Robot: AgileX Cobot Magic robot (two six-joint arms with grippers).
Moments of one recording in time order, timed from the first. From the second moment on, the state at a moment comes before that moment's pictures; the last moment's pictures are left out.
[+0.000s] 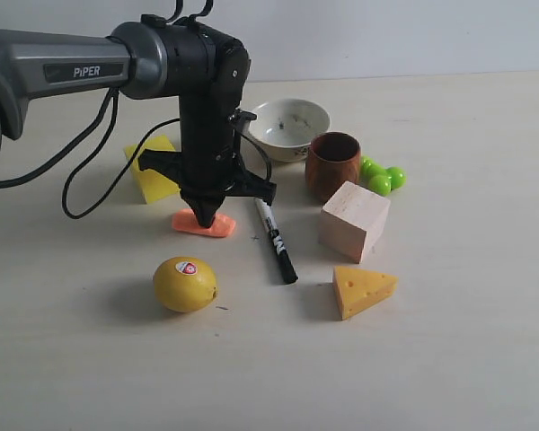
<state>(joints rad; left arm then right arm) -0.63 2.38 -1.85 0.07 1.21 -0.34 -0.09 0.01 -0.01 0.11 0.35 -0.11</state>
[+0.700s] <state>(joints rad) -0.63 2.38 -1.84 0.08 1.20 -0.34 -0.09 0.01 -0.01 0.11 0.35 -0.11</state>
